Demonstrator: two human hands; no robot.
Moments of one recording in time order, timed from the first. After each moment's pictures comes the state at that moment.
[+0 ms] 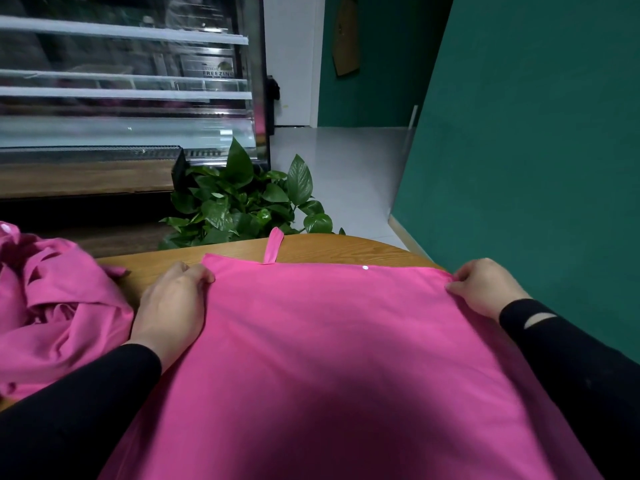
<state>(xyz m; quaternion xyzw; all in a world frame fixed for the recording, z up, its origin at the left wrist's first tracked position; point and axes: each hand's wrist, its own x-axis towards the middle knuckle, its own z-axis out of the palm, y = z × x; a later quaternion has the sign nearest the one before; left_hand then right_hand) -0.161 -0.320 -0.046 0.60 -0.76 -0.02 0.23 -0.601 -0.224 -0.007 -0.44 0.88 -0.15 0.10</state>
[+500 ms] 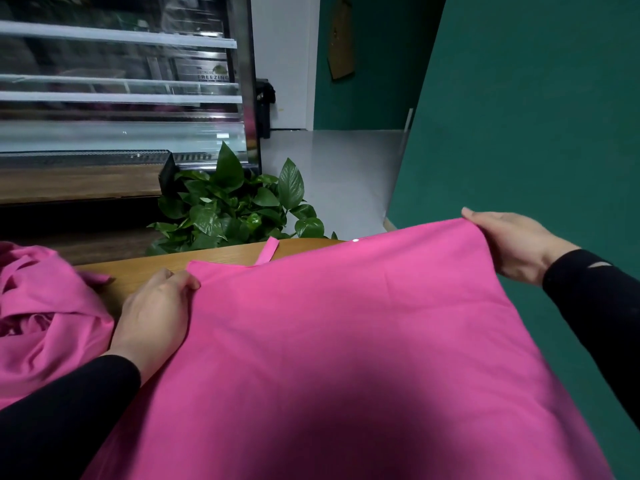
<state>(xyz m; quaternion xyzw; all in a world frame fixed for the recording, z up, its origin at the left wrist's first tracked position) -0.161 -0.321 -0.045 0.61 -0.76 -0.01 0.22 -0.637 -0.233 0.062 -0.38 0.63 -0.50 0.45</state>
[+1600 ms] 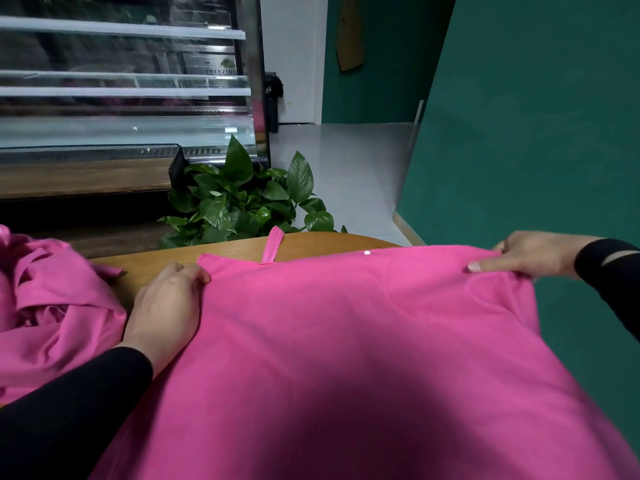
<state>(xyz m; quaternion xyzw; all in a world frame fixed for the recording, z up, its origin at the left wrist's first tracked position) -0.164 -0.317 -0.040 0.62 -0.76 -0.02 0.22 -0.670 -0.231 0.055 -0.53 0.80 -0.03 0.26</state>
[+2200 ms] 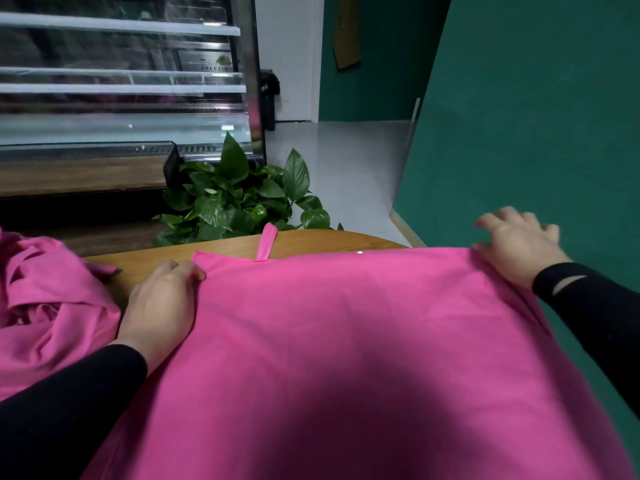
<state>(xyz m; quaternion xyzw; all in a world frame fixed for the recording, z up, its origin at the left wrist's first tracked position) -0.164 -0.319 -0.042 0.63 -0.75 -0.02 0.21 -0.662 -0.239 0.021 -0.55 0.83 -0.03 -0.12</state>
